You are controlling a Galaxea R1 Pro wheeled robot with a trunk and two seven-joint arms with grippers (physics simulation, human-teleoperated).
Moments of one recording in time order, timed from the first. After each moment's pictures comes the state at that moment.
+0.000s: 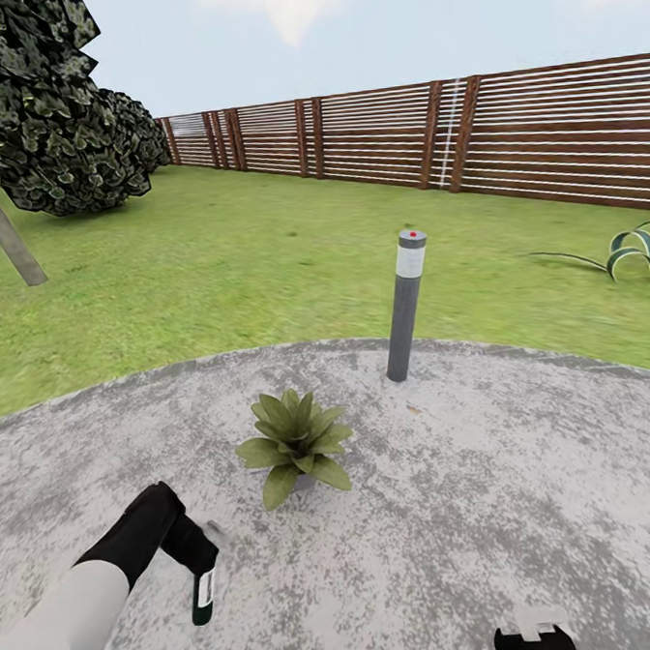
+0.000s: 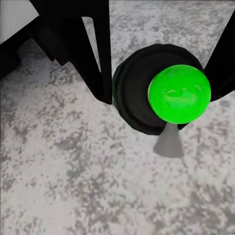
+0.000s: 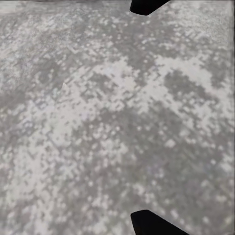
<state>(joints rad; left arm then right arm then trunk) -0.75 0.16 -0.07 -0.57 -0.79 0.70 -1.04 -0.43 -0.06 -0.12 -0.11 0.22 -0.22 -0.31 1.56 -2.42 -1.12</state>
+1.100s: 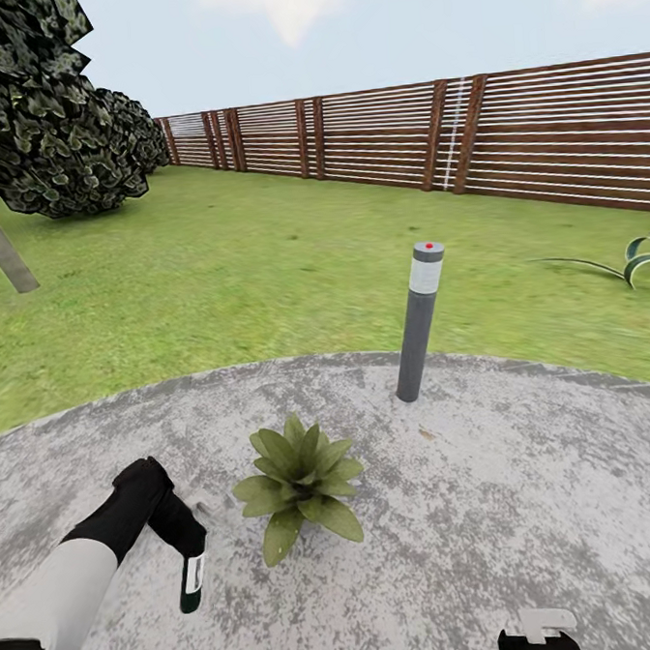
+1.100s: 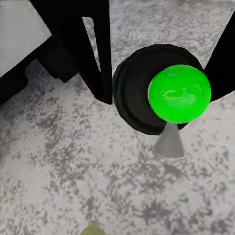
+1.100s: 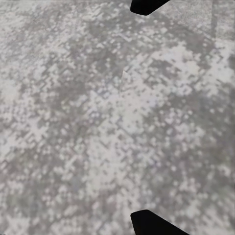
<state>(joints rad) -0.81 0.20 -0.09 -0.63 -0.91 0.74 -1.26 -0.43 -0.06 -0.18 -0.11 0.22 -0.22 -0.31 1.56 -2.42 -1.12</state>
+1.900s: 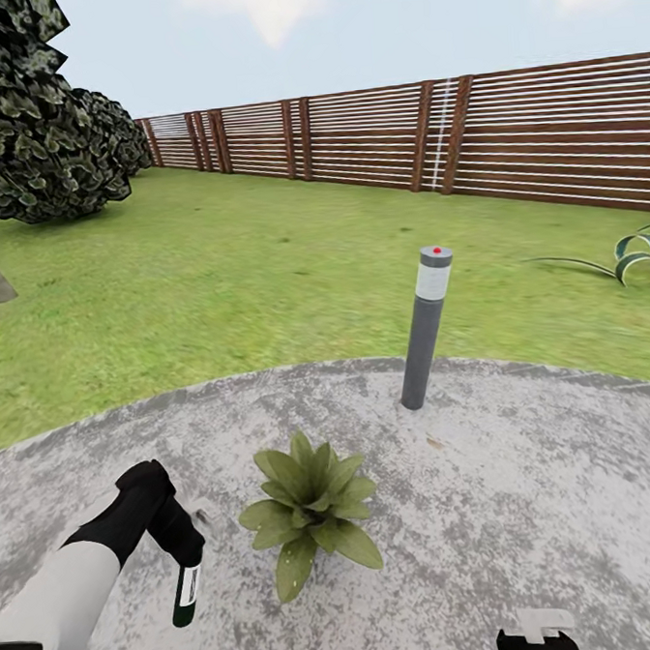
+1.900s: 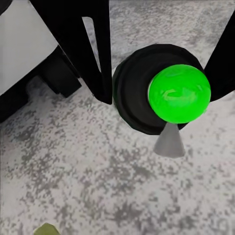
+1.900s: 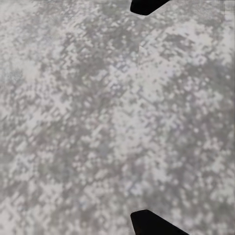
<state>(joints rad) -0.80 0.20 -0.09 -0.64 -1.00 0.74 -1.32 -0.43 -0.06 -0.18 -0.12 0.22 -0.22 -0.31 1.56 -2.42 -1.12</state>
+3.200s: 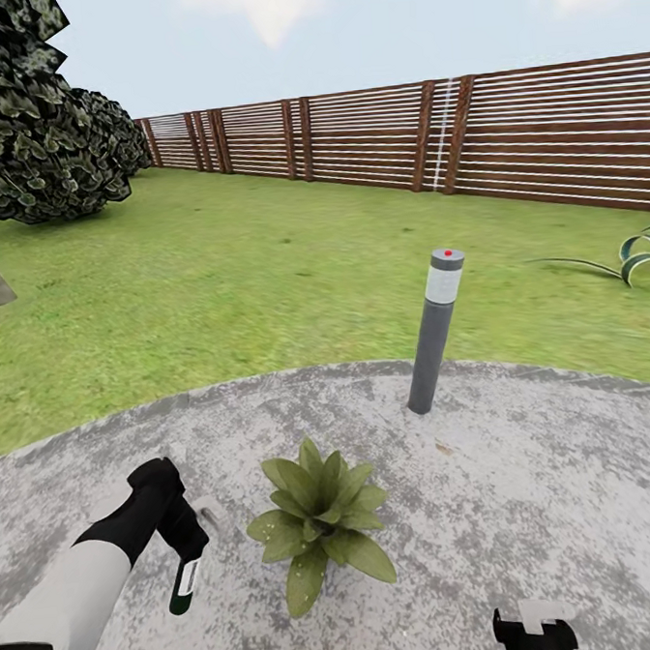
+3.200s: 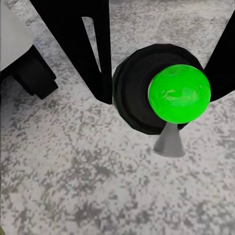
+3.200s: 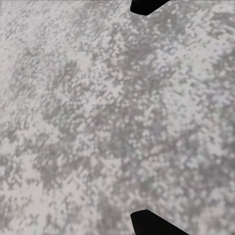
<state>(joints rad) -0.79 0.17 -0.10 -0.66 -1.07 0.73 -1.26 -0.43 -0.06 -0.18 -0.11 0.23 -0.39 -0.30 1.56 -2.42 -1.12</state>
